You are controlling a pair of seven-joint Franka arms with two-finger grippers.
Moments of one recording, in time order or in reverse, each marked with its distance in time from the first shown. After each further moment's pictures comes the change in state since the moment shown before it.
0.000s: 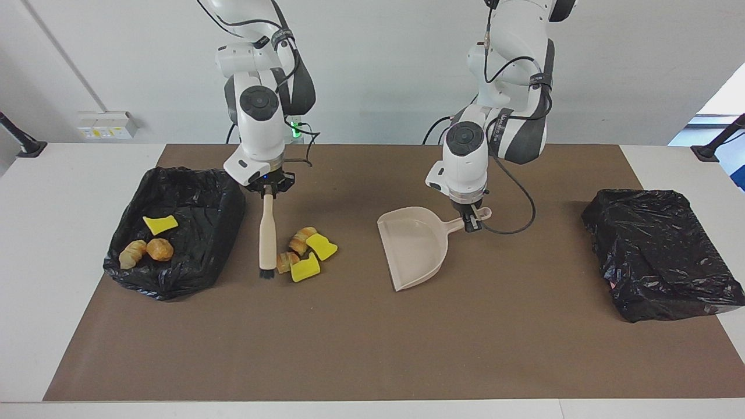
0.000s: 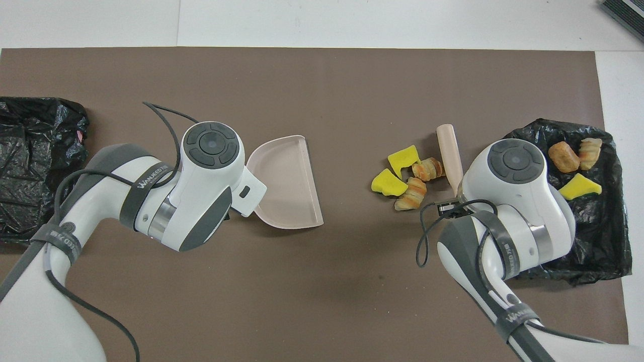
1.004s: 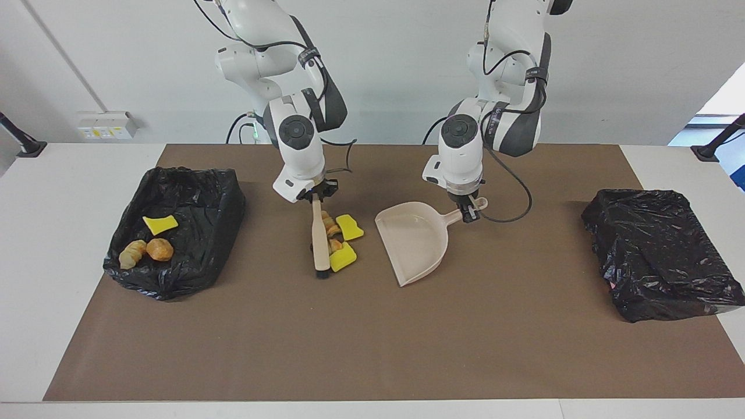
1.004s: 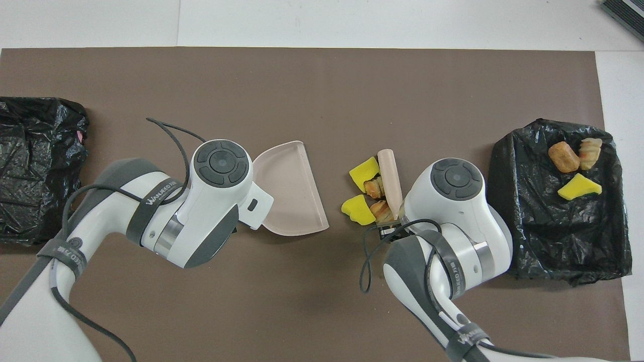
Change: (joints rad) left arm -0.029 -0.047 -0.009 -0.069 0.000 0.000 -0.107; right arm 0.195 0.008 0.019 -0.012 0.280 -0.009 0.037
